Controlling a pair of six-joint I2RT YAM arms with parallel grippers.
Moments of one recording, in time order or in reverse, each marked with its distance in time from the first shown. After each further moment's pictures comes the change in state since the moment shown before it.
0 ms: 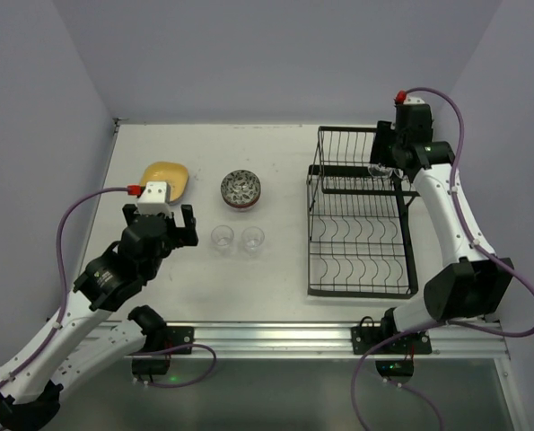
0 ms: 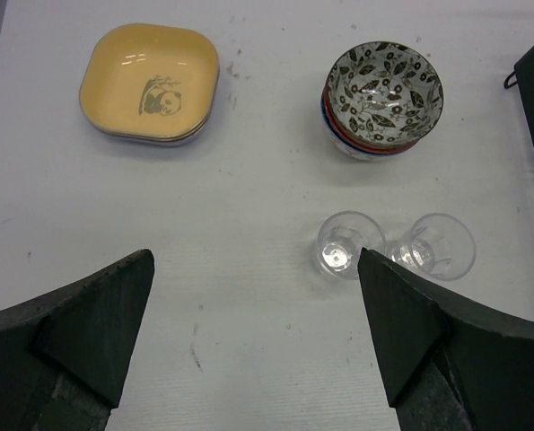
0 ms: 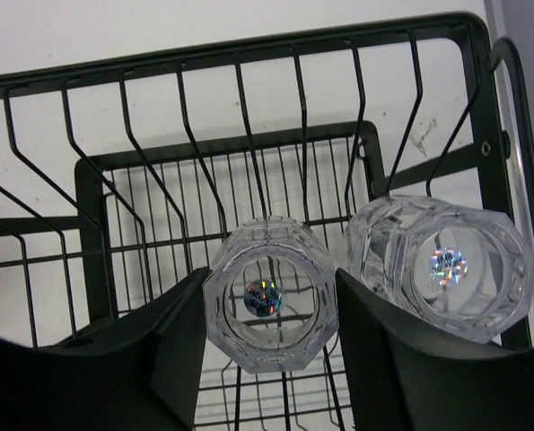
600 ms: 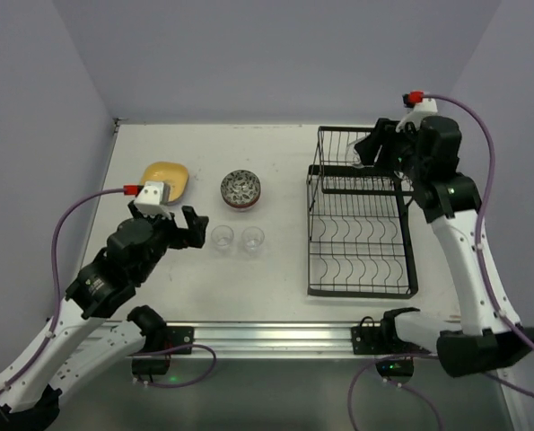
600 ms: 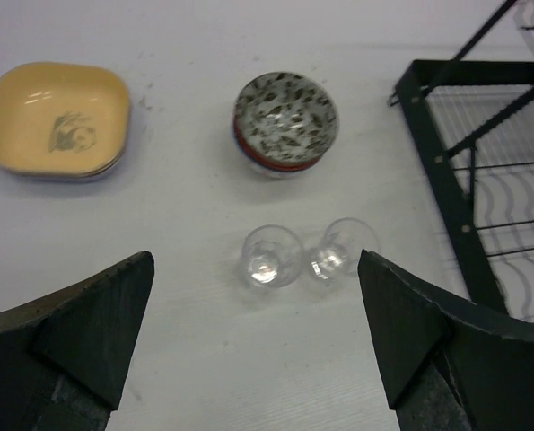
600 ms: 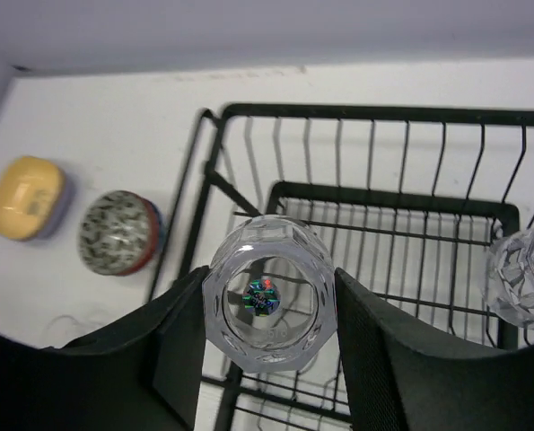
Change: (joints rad) left arm 0.000 -0.048 0.000 0.069 0.149 0.000; right arm 0.061 -0.237 -0.092 0.145 -0.276 0.038
